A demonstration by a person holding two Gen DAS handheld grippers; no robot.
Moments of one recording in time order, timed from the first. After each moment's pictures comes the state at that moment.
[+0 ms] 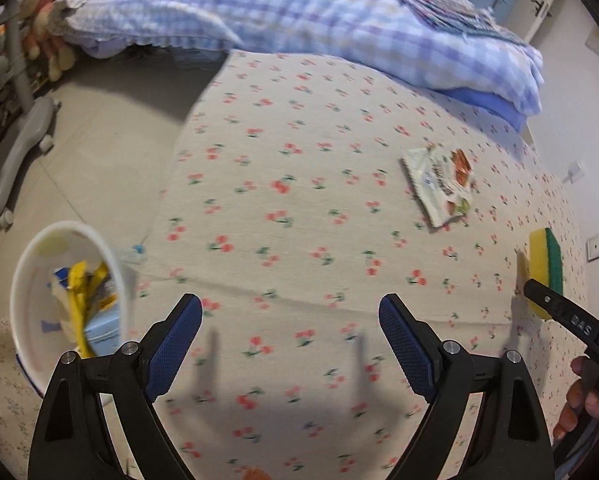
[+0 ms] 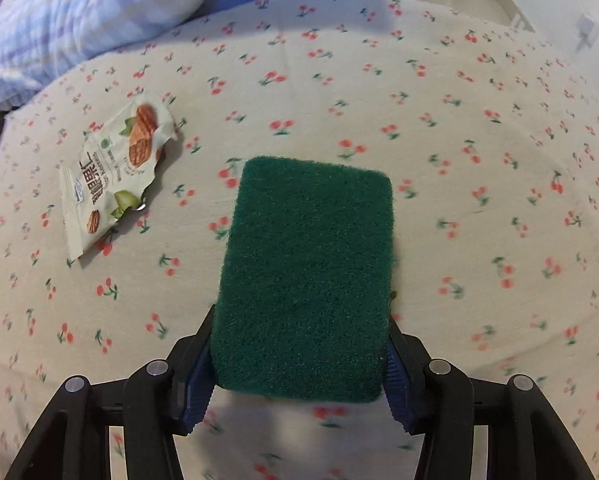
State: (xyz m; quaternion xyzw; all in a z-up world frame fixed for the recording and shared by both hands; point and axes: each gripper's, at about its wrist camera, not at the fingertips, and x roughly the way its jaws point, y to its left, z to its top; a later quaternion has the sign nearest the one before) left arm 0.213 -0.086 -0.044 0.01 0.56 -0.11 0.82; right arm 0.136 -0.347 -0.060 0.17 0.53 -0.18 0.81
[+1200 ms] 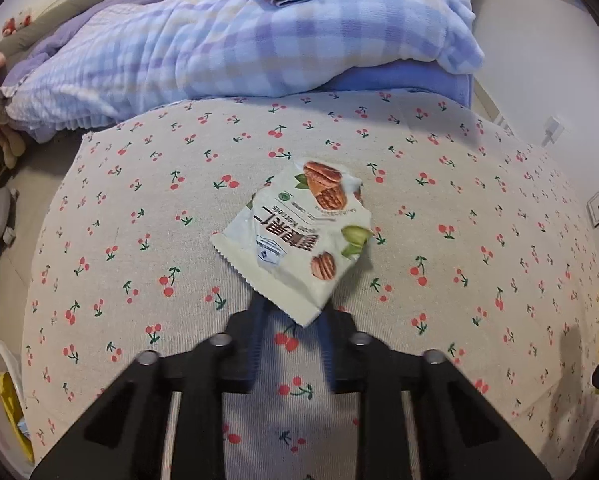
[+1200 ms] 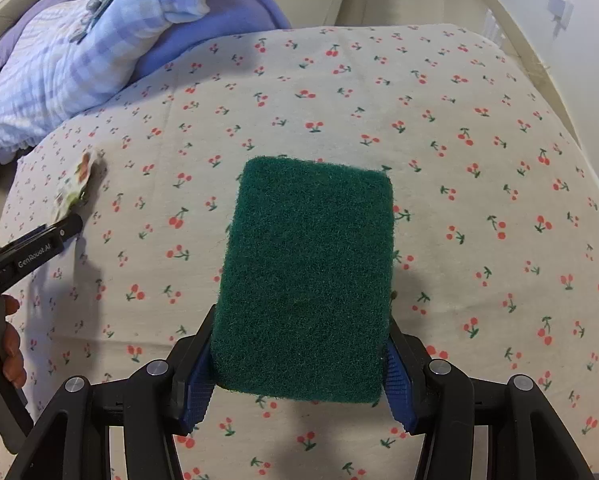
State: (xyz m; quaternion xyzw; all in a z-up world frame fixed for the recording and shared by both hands) left arm 0.242 -0.238 -0.067 0.08 0.49 -0.18 0.85; right arm 0.044 -0.439 -0.027 0.19 0.49 -0.16 0.84
